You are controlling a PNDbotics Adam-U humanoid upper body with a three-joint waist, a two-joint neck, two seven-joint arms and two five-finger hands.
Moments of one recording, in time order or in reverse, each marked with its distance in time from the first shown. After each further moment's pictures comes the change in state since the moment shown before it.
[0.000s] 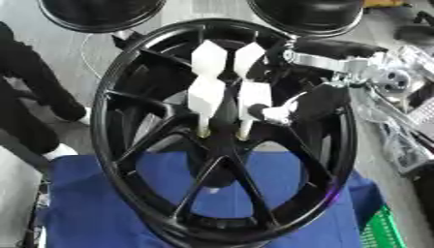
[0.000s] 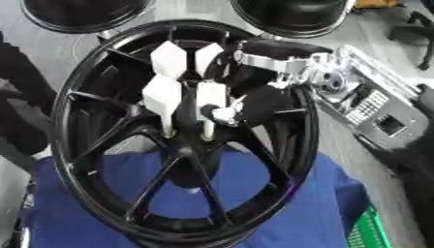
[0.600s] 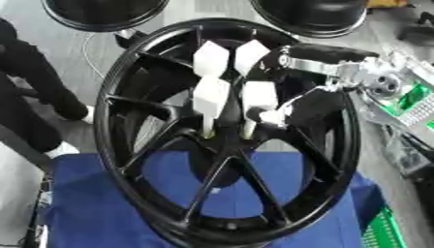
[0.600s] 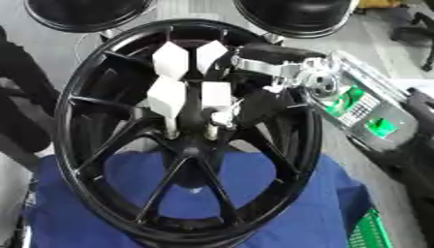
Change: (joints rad) left arm -0.009 -0.008 -0.007 0.000 0.003 0.002 -0.008; right arm 0.008 0.021 0.012 0.033 0.009 -0.003 0.003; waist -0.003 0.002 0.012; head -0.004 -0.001
